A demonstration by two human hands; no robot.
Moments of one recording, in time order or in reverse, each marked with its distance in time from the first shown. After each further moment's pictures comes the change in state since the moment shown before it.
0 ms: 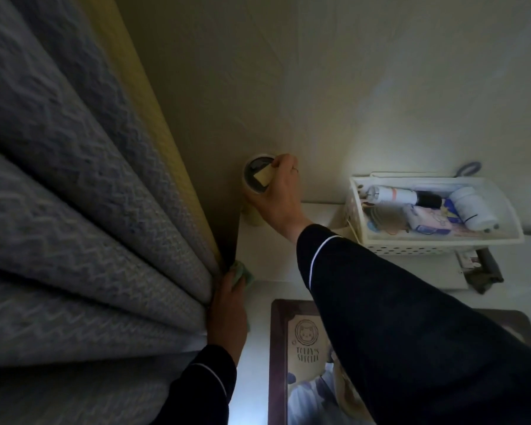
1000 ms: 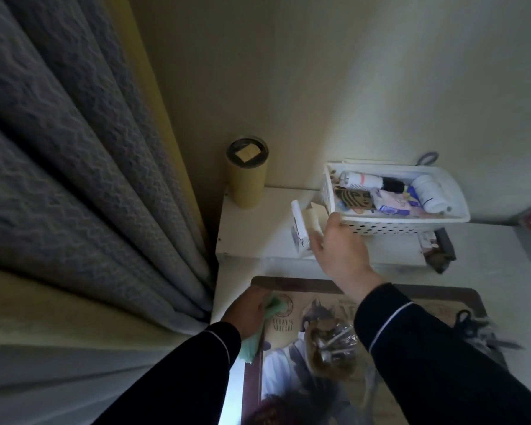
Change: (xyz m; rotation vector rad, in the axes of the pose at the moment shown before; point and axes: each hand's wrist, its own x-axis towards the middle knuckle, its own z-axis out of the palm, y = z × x) left_hand -0.041 0.046 0.027 -0.194 -0.508 0.031; right_hand -0.117 0.050 -0.133 -0.772 -0.284 0.187
